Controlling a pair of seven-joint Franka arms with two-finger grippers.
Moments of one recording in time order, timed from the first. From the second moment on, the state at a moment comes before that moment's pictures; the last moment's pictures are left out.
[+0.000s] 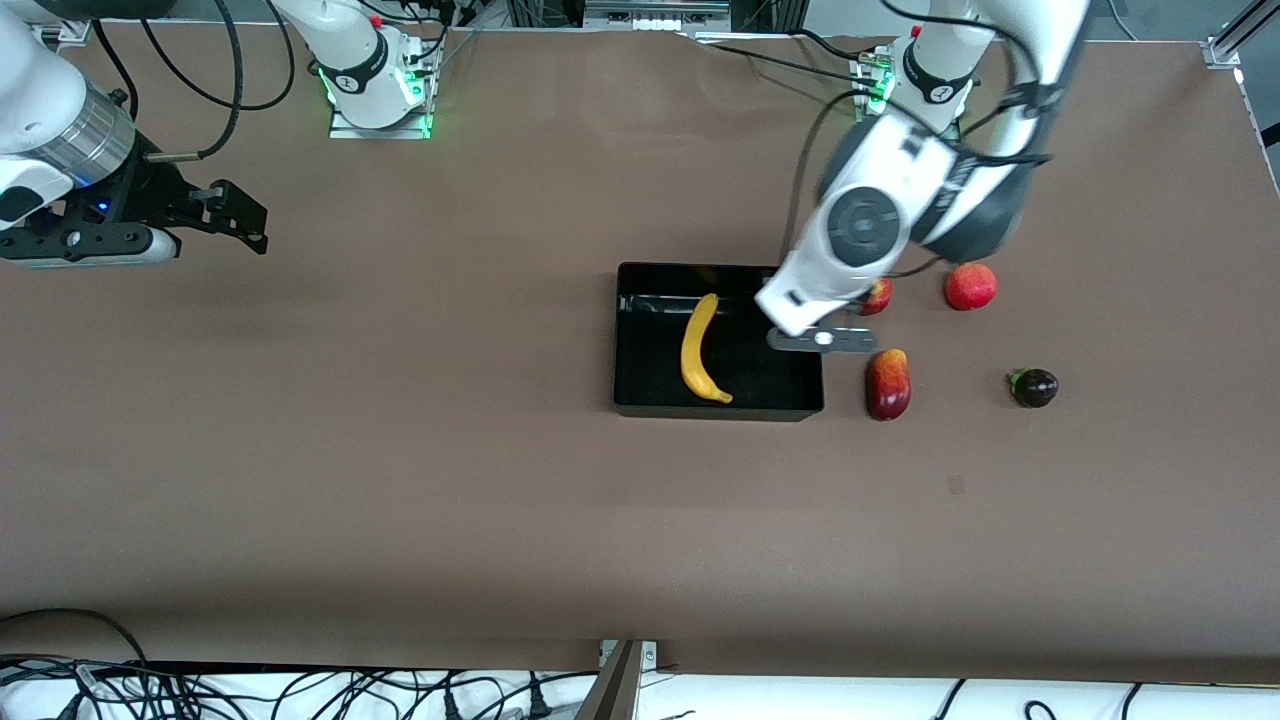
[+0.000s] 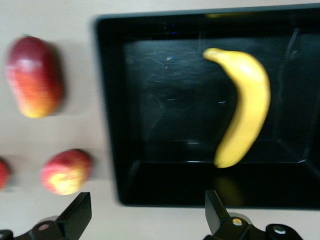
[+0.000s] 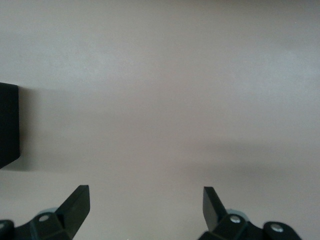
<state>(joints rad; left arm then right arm) -0.46 0.41 -0.11 -1.69 -0.04 1.86 -0.53 0.09 -0.02 0.06 -1.68 -0.01 1.67 0.10</state>
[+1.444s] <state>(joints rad) -0.59 0.71 -0.11 -1.67 -0.04 2.31 -0.57 0.10 -0.02 0.06 -1.68 -0.01 1.67 0.10</state>
